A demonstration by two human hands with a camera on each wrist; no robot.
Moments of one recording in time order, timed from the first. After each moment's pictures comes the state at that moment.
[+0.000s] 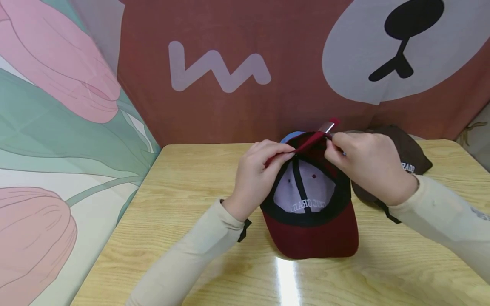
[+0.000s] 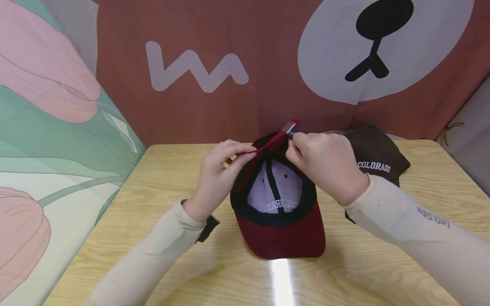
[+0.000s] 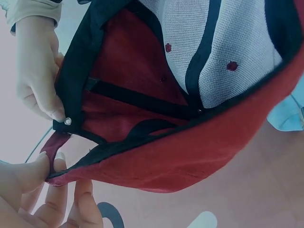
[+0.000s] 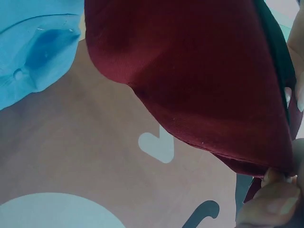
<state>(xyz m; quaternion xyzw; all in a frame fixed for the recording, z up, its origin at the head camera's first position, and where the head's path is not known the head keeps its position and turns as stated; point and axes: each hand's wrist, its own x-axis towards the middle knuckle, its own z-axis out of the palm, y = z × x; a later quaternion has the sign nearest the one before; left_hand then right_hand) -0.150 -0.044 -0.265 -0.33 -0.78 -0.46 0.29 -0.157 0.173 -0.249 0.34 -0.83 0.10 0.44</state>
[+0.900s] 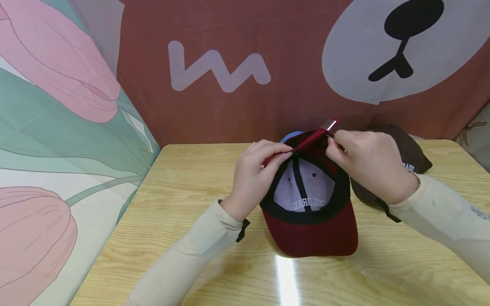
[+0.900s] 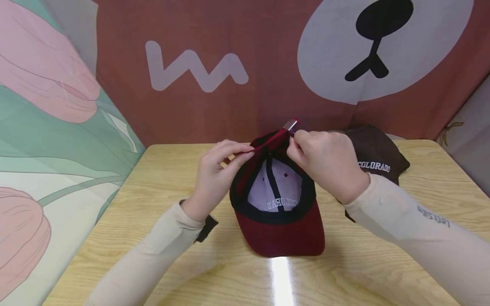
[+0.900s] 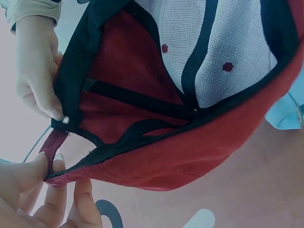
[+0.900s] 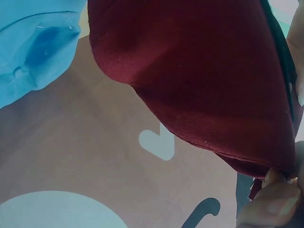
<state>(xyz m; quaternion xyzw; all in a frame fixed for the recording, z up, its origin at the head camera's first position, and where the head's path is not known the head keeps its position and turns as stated) -0.152 -0.047 -0.267 -0.33 -0.76 -0.47 0.29 -0.159 0.175 -0.249 0.33 -0.83 0.10 0.44</state>
